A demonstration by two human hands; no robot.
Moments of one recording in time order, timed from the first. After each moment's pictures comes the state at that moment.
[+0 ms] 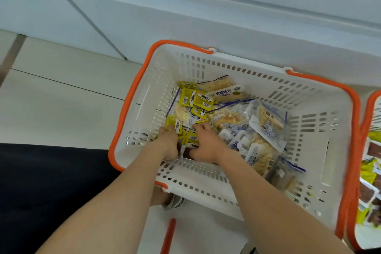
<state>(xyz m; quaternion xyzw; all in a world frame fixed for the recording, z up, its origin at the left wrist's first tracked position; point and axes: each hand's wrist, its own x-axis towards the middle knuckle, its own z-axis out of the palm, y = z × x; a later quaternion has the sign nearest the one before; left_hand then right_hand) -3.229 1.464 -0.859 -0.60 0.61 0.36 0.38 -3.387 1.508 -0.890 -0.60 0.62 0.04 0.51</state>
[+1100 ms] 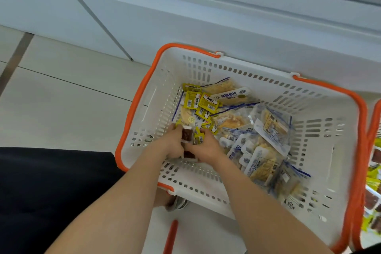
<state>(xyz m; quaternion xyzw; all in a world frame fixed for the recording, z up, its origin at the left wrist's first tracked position) -3.216 1.456 -0.861 -0.57 0.63 0.46 0.27 -3.355 1.518 -0.889 -0.29 0.70 -0.15 0.64</state>
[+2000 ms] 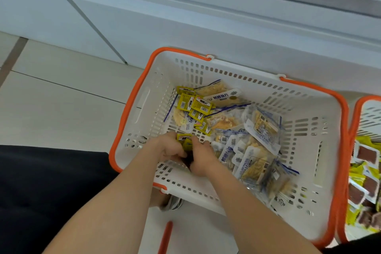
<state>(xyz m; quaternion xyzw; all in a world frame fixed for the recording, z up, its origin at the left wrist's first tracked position) -3.224 1.463 -0.856 -0.64 0.35 0.67 0.14 -3.358 1.535 -0.882 -0.52 0.67 0.09 0.52</state>
